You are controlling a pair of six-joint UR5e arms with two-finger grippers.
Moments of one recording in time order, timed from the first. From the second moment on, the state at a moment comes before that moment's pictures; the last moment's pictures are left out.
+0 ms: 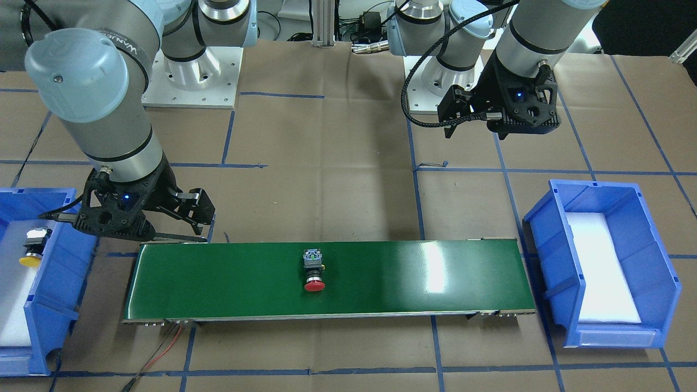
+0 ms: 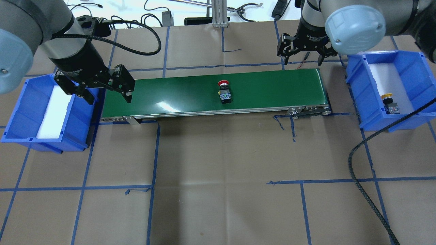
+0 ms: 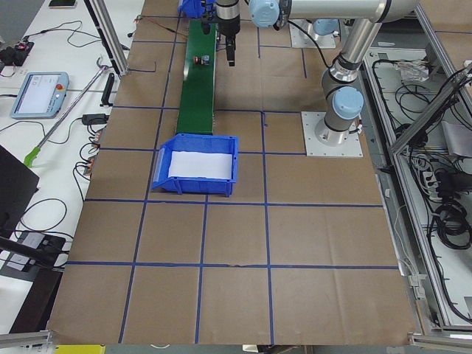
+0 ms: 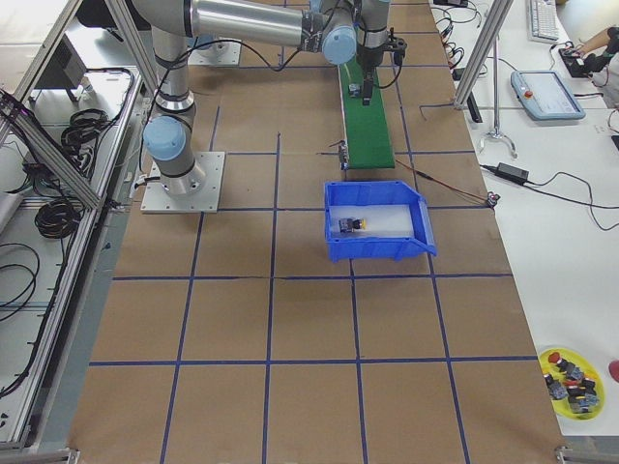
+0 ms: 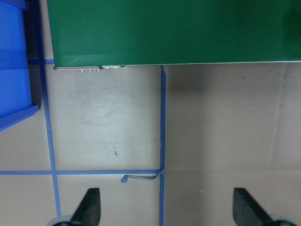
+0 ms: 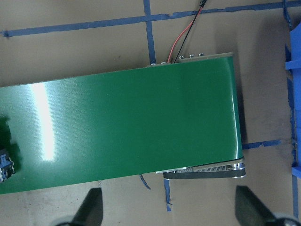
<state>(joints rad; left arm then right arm) -1.53 -1.54 -1.62 -1.64 1.56 0.04 1.61 -1.32 1.51 -1.82 -1.63 0.15</state>
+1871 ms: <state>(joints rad) -1.53 -1.54 -1.62 -1.64 1.57 0.04 1.62 -1.22 1.50 -1.91 -1.62 0.15</state>
